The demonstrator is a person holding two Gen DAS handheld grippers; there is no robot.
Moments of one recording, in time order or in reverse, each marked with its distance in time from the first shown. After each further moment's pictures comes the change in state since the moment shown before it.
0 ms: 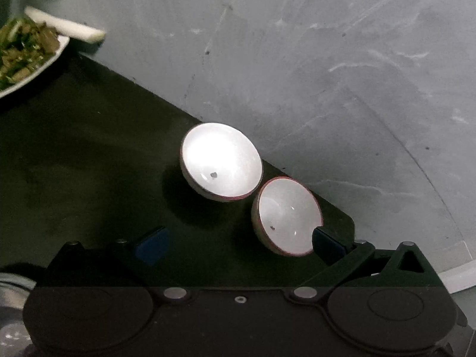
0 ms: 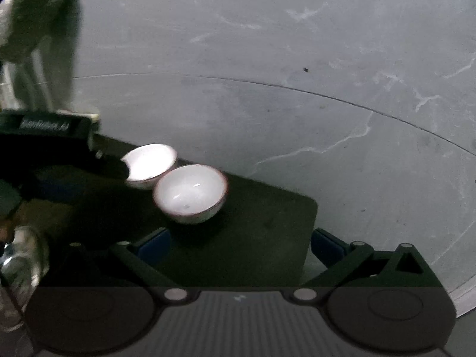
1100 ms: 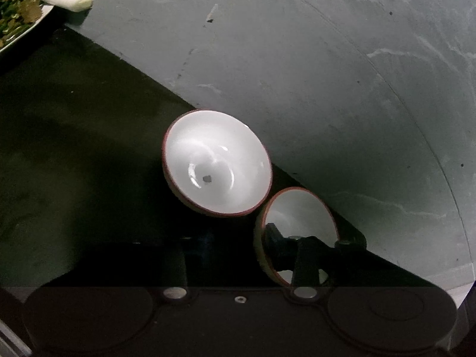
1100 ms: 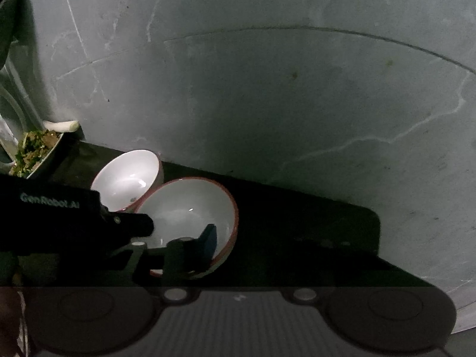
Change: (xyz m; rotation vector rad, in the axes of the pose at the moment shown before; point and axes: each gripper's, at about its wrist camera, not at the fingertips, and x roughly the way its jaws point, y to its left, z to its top) left arm 0.039 -0.005 0.007 -0.055 0.021 -0.019; right arm 0.097 -0.001 0.022 0.091 0.086 0.147
